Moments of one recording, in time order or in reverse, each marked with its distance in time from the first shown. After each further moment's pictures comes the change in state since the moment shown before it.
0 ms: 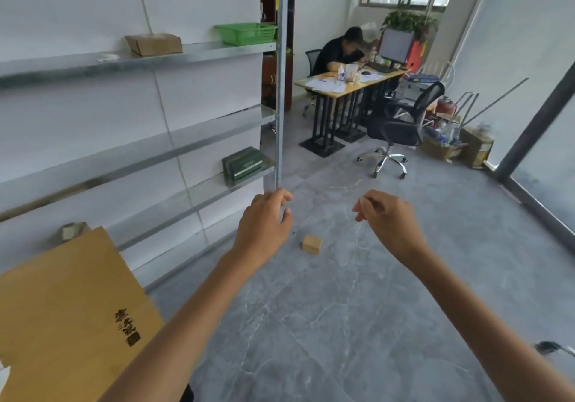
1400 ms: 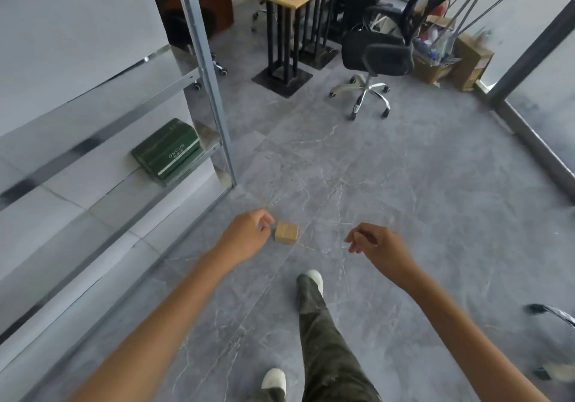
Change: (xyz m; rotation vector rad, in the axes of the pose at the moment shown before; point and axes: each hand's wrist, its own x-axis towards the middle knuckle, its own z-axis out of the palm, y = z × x) left_hand 0.427 -0.194 0.296 -0.140 -0.640 -0.253; right_hand 0.362 0.275 0.145 -0.029 -0.374 0.545
